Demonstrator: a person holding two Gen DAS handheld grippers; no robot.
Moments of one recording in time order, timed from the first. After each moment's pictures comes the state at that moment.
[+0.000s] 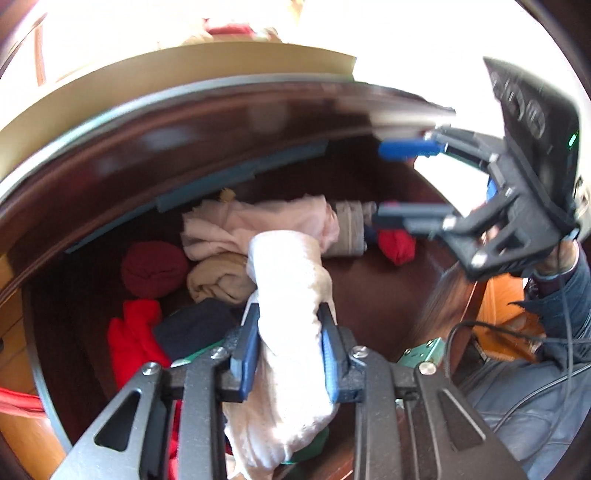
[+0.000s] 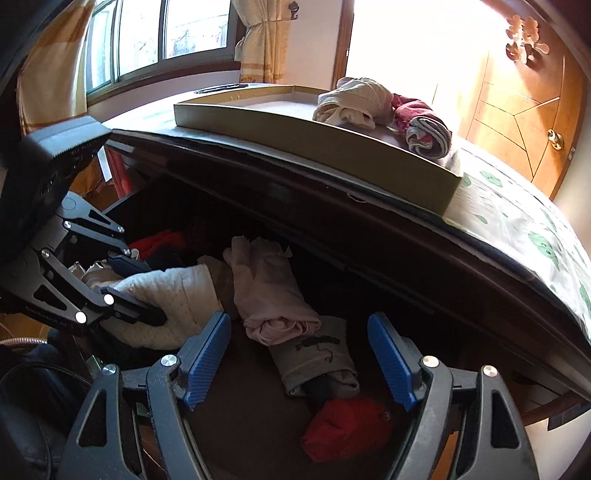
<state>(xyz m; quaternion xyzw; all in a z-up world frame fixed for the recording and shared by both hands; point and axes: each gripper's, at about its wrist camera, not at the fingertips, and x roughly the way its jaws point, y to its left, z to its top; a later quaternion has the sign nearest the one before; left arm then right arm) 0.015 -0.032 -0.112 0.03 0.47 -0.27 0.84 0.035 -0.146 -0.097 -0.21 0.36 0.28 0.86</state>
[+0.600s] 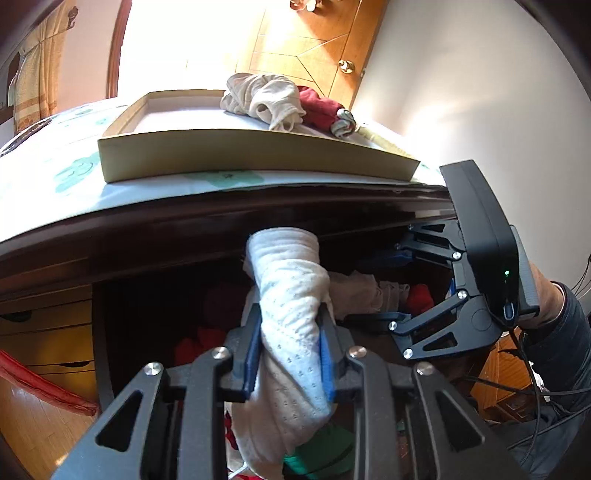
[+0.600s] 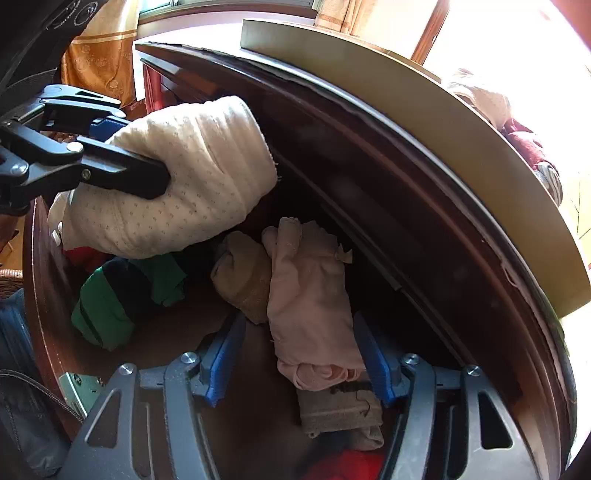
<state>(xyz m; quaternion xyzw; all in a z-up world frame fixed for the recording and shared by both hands) 0.021 0.019 -0.090 -0.06 0.39 -0.20 0.90 0.060 -0.074 -0.134 -0.34 0.40 0.33 0.78</state>
